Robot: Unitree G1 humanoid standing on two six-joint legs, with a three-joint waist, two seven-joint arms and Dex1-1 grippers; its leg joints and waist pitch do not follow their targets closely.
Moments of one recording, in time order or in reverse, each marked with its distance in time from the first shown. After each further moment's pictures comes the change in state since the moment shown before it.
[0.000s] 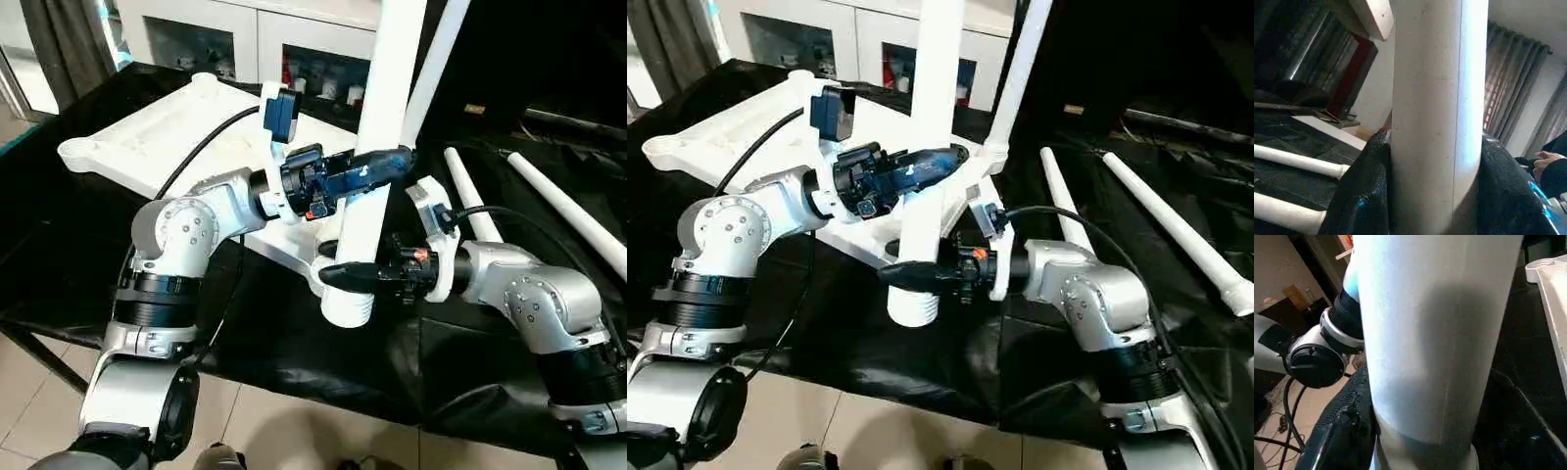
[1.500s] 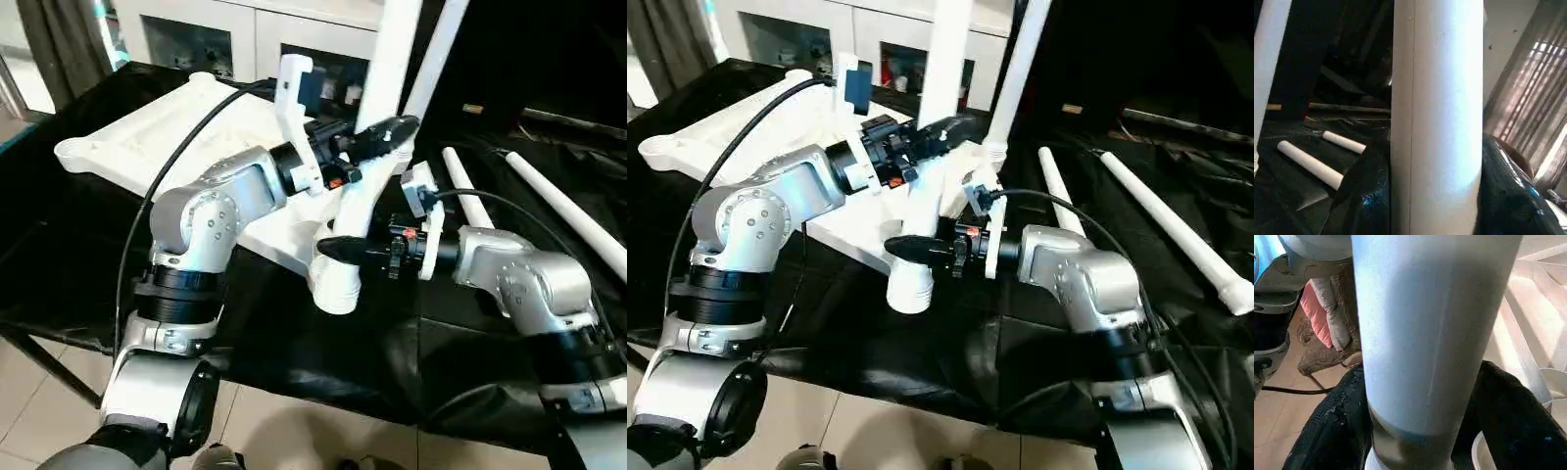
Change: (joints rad) left arm -0.049 -0.070 -0.017 -0.063 0.156 -0.076 0.412; right arm -0.083 0.032 -0.019 0.107 -0.101 0.018 -0.164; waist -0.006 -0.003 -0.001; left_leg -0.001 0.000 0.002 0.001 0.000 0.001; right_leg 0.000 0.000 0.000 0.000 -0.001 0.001
